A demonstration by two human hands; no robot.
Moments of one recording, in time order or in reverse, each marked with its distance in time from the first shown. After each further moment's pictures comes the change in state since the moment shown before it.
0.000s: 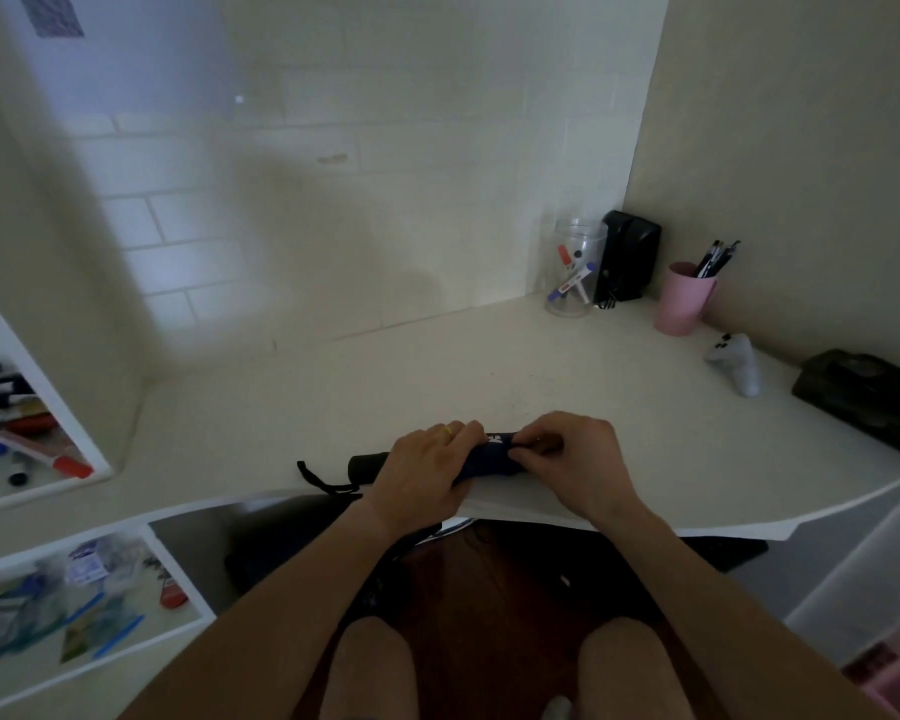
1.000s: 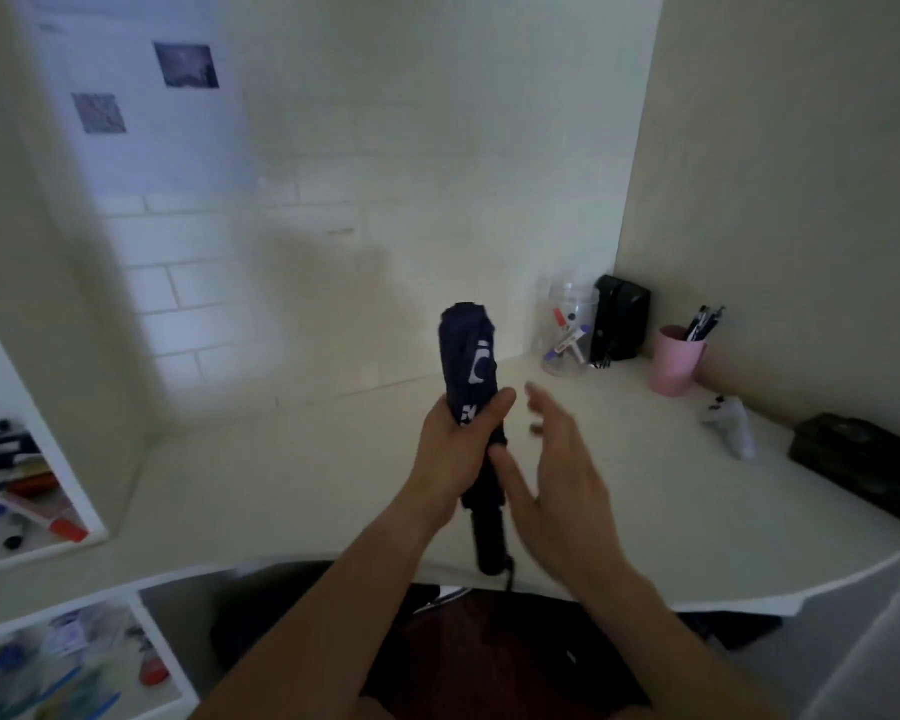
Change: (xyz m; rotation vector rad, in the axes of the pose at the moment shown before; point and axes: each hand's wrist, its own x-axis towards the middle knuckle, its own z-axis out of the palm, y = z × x) left_hand 0.086 0.051 -0.073 -1.319 0.356 -0.784; right_hand -0.001 -0.071 -0.020 0.028 0.234 -0.107
